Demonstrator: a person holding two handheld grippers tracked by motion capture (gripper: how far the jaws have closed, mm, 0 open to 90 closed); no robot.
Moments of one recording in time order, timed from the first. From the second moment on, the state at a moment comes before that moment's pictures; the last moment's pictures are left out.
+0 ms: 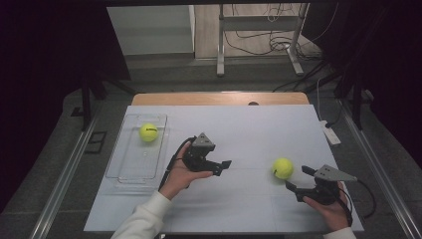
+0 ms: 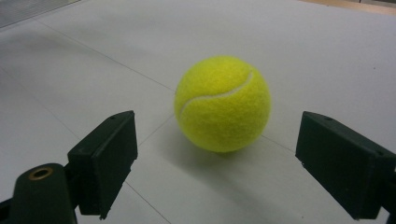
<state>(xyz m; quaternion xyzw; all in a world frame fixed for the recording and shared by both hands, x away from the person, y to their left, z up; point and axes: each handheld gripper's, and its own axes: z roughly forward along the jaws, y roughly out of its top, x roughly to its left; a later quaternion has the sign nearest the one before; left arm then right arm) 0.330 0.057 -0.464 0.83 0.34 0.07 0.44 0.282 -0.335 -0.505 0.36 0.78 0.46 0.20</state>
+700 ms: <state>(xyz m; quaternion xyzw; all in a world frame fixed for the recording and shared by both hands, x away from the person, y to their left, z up) 0.333 0.040 -0.465 0.83 0.32 0.06 0.45 0.279 -0.337 -0.506 0.36 0.79 0.45 0.20</state>
